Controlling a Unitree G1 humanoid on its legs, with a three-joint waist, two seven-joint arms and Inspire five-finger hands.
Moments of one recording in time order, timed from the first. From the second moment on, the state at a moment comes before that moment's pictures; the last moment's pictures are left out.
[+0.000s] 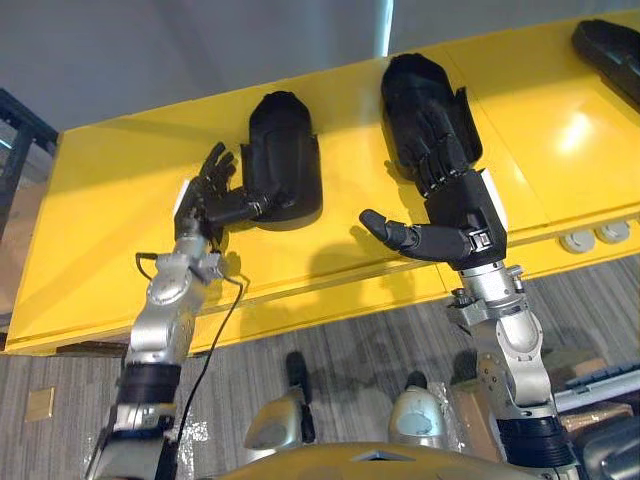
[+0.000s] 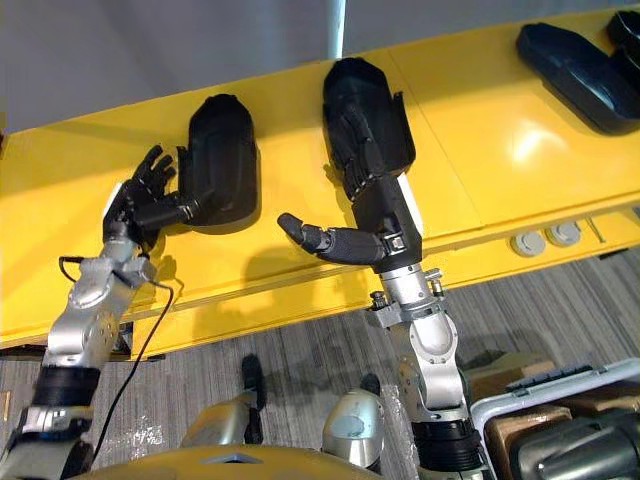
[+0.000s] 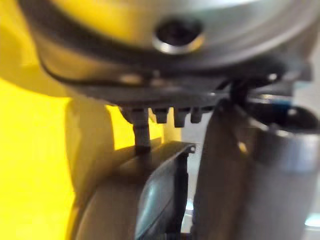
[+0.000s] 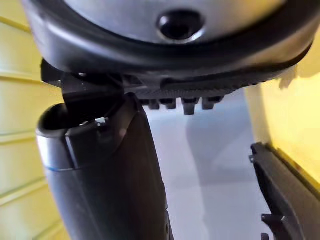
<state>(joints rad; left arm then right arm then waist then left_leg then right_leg) -0.13 0.32 0.07 -0.05 -0.42 0.12 0.02 0.02 -0.22 0.04 -0.27 0.32 -0.32 0.25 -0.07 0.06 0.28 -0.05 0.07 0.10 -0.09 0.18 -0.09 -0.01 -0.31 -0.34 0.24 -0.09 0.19</state>
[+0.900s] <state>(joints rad) 0.24 0.12 0.13 -0.40 -0.28 -0.29 0.05 0.07 -0.19 0.01 -0.16 0.24 -0.31 0.18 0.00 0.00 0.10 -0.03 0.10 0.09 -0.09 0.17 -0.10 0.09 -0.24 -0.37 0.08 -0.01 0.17</state>
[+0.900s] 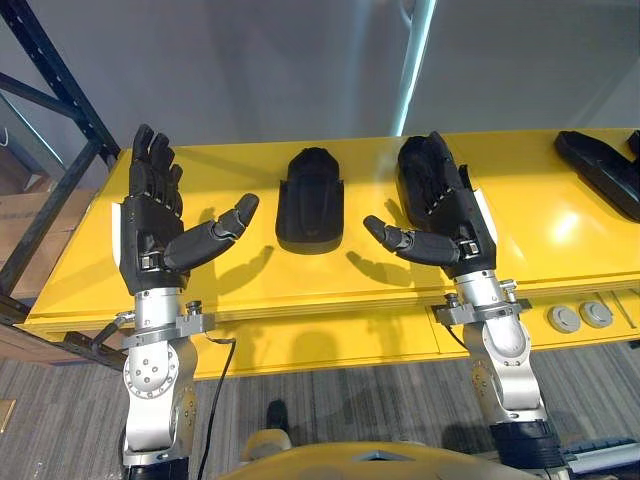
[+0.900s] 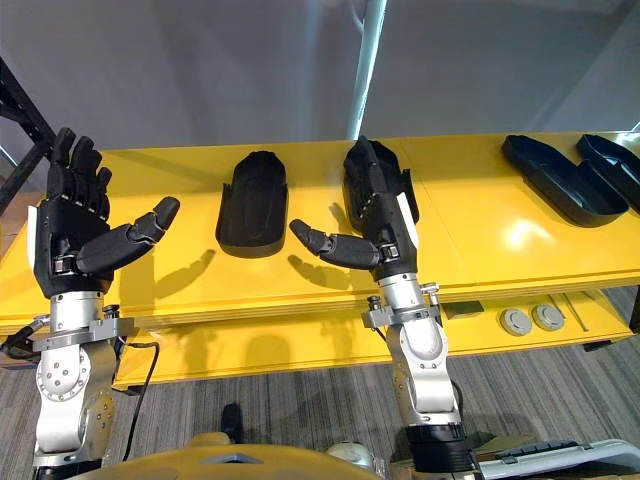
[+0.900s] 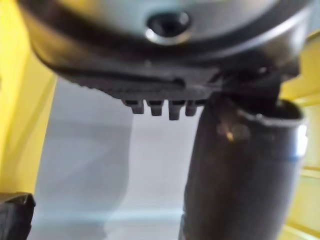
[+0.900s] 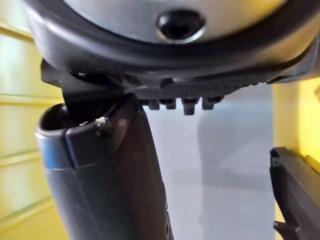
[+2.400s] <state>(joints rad) 0.13 0.15 0.07 -0.31 -0.35 -0.38 0.10 -0.30 -0.32 0.19 -0.08 -0.32 -0.45 0.10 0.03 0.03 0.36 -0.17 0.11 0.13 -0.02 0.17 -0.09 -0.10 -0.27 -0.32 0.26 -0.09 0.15</state>
